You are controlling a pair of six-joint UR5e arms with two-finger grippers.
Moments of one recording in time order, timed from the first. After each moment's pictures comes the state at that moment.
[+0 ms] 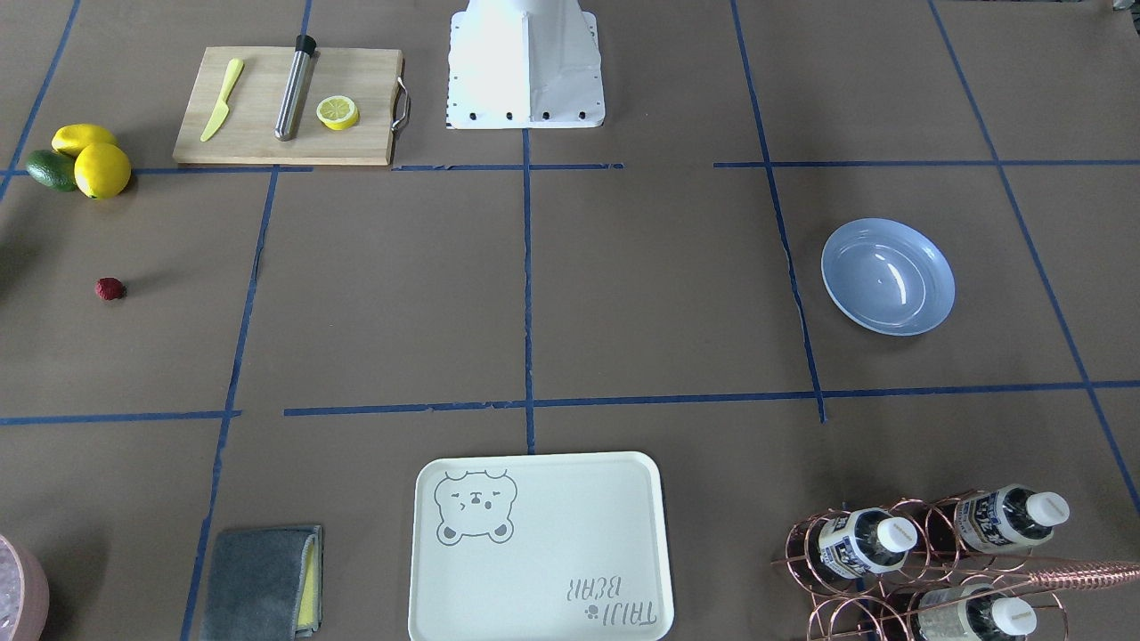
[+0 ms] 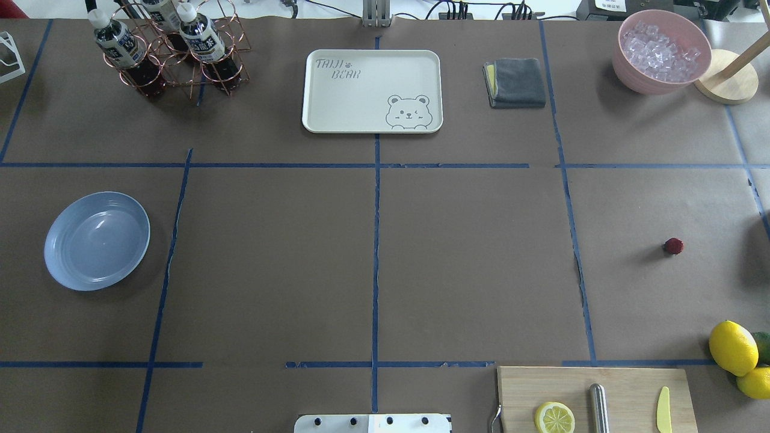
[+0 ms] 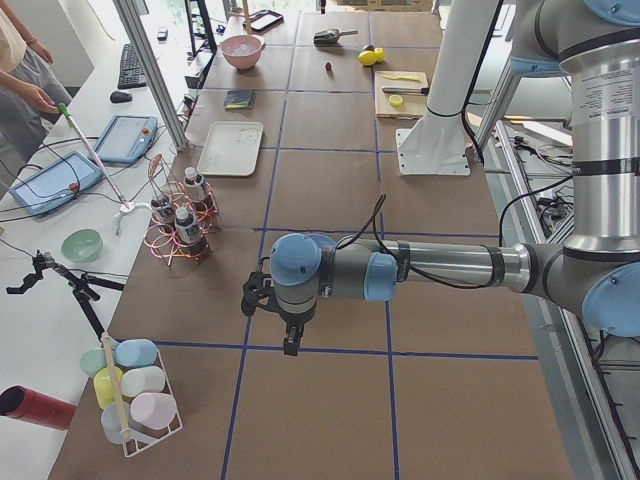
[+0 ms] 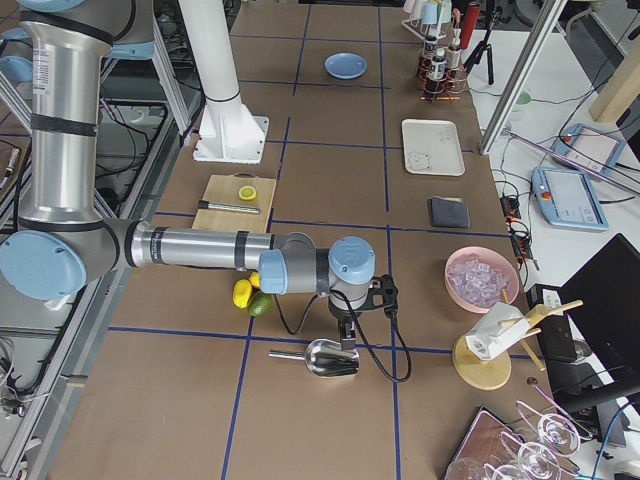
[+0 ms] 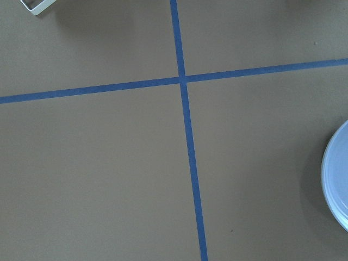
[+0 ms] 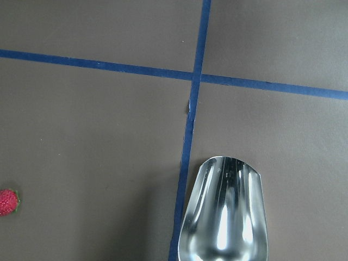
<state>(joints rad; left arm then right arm) -1.60 -1.43 -1.74 -1.60 -2.40 0.10 1.52 -1.69 1.67 -1.48 2.36 -0.04</state>
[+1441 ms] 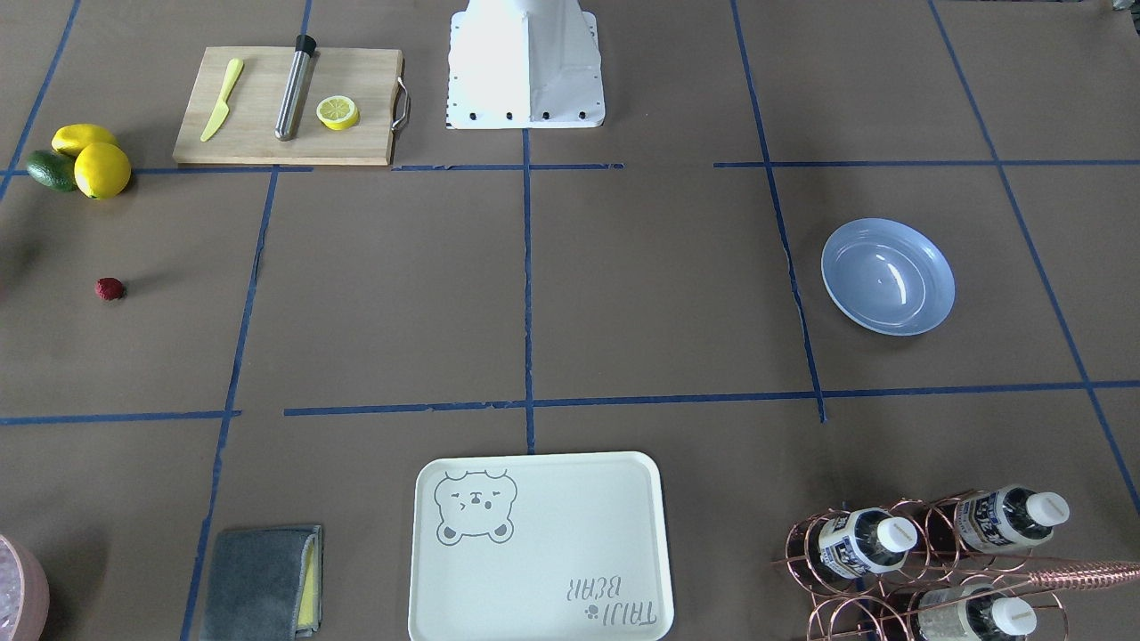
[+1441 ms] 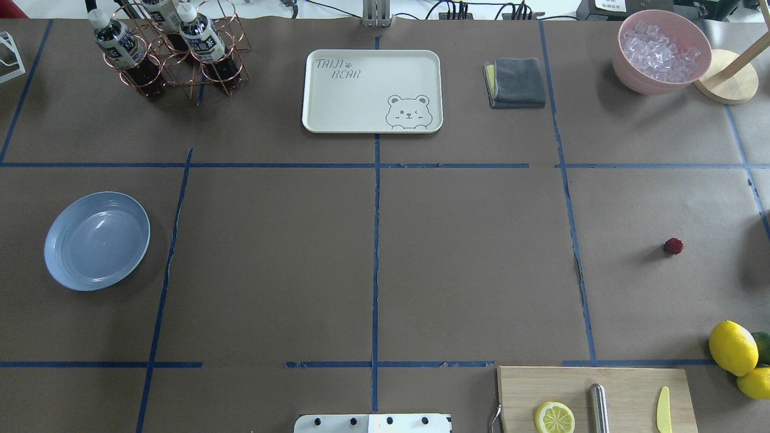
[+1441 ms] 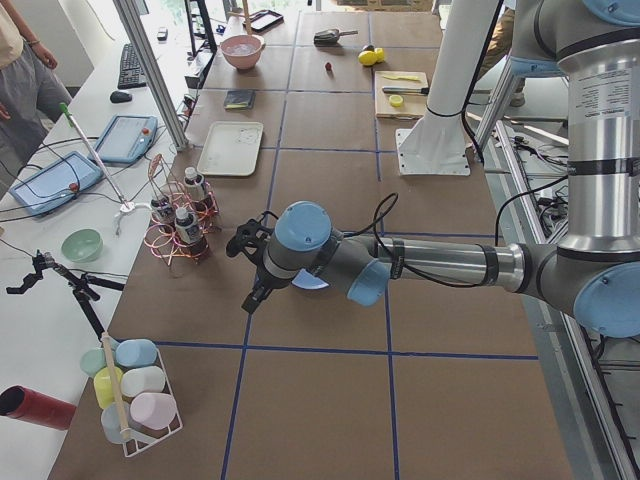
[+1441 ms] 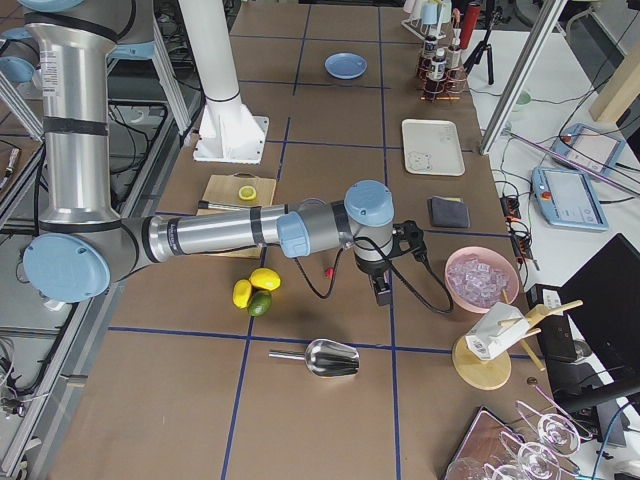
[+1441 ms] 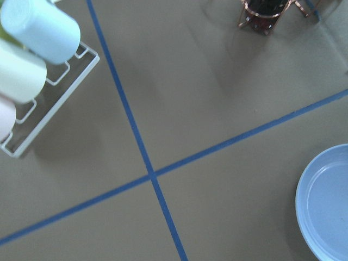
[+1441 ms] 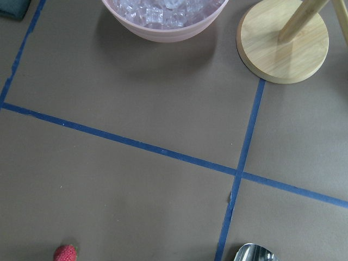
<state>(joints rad) -1.58 -1.46 -1.72 -2.19 -2.41 0.09 1.52 -1.60 1.77 -1.43 2.36 -0.01</state>
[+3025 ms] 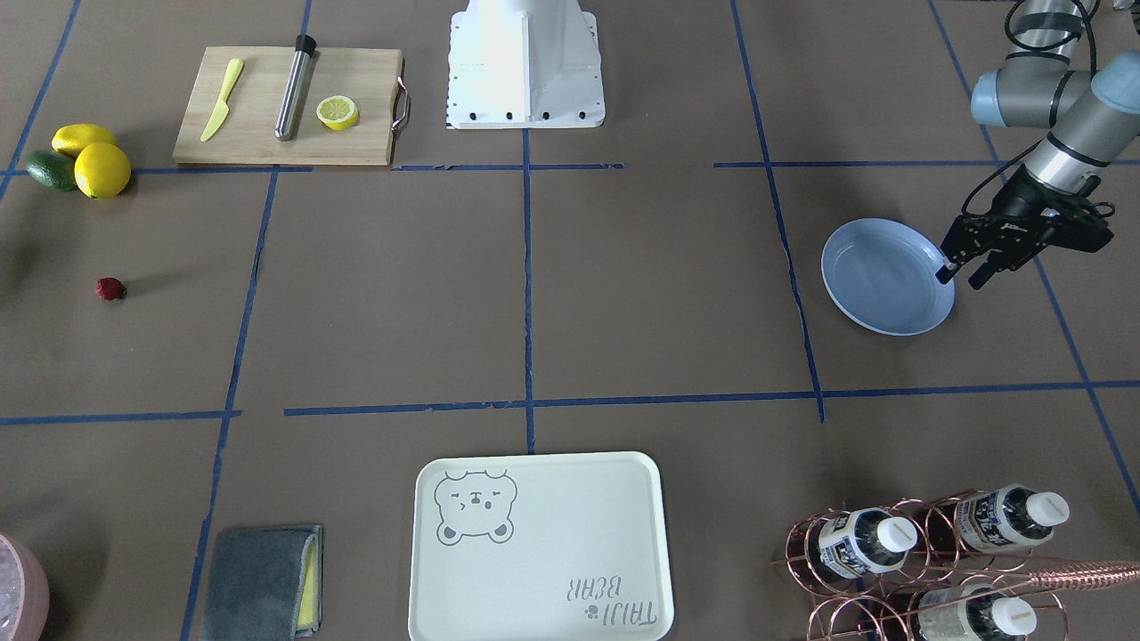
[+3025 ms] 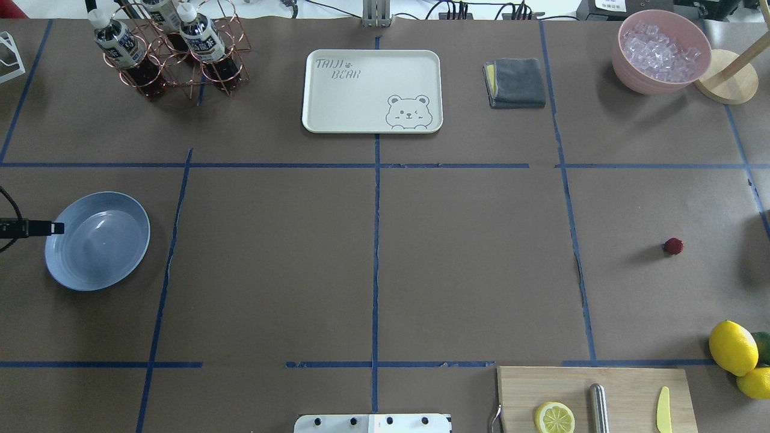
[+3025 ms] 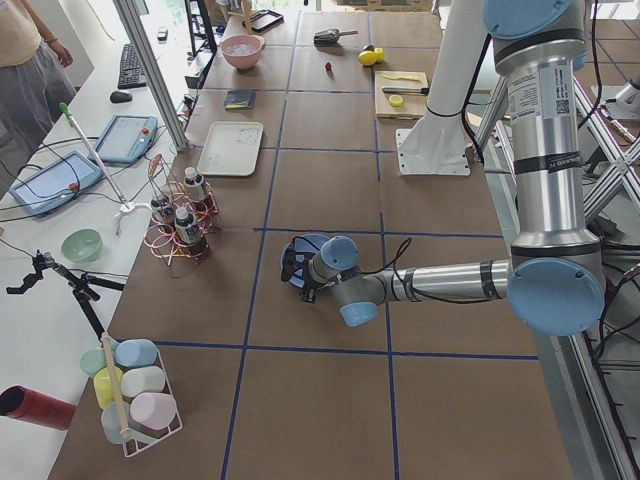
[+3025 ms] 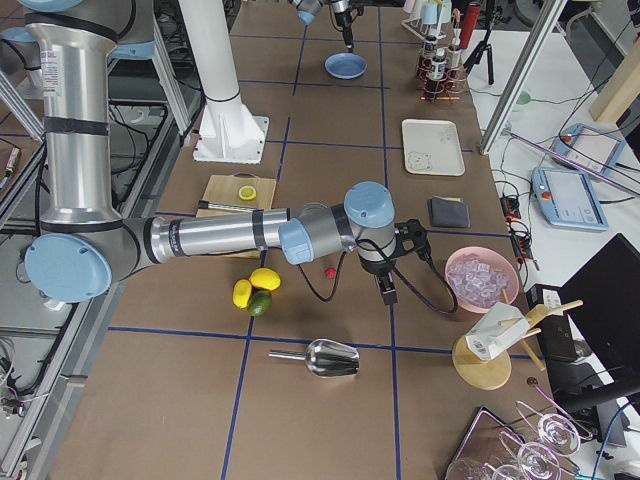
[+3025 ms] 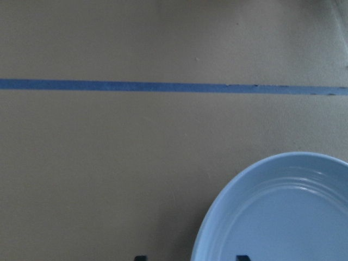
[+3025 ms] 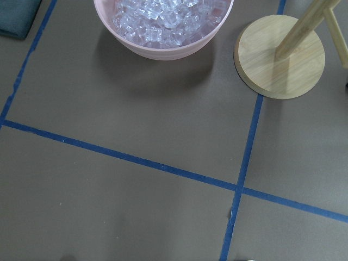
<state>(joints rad) -0.90 -1.40 -1.48 -2.83 -2.02 -1.02 1.52 -1.60 1.75 -1.35 2.36 0.04</state>
